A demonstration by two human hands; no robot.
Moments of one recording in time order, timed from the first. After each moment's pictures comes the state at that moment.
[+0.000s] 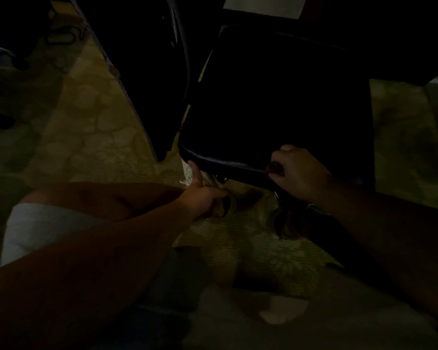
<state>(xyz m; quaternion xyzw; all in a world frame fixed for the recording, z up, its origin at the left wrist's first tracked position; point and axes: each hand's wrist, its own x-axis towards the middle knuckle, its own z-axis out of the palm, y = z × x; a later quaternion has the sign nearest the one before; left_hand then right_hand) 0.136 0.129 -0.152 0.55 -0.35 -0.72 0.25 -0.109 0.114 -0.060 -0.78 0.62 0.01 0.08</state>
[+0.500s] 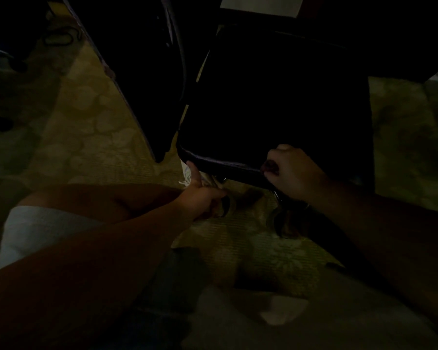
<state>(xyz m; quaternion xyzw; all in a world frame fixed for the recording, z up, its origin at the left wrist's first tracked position) 0.134 0.127 -0.153 0.53 -0.35 -0.73 0.26 -0.102 0.115 -0.062 -0.77 0.63 -0.02 0.08</state>
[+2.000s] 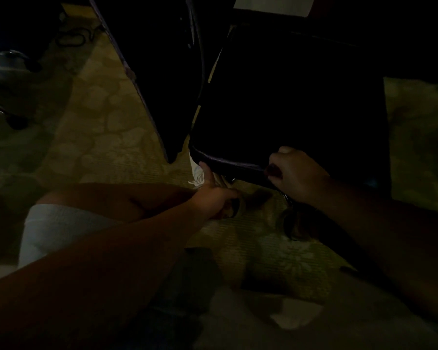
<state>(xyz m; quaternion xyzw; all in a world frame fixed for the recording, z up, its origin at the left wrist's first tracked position) 0.127 0.131 -0.128 0.56 -0.32 -0.72 0.25 -0.081 0.115 -0.062 -0.78 0.62 0.01 0.08</state>
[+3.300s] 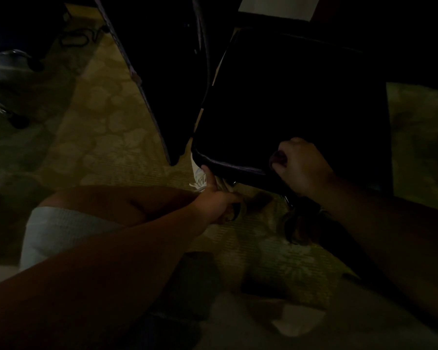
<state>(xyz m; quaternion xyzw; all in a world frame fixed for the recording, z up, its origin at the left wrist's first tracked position) 0.123 0.132 -0.130 0.57 -0.30 -0.73 0.24 -0.082 0.096 -0.055 -0.74 0.67 -0.04 0.06</state>
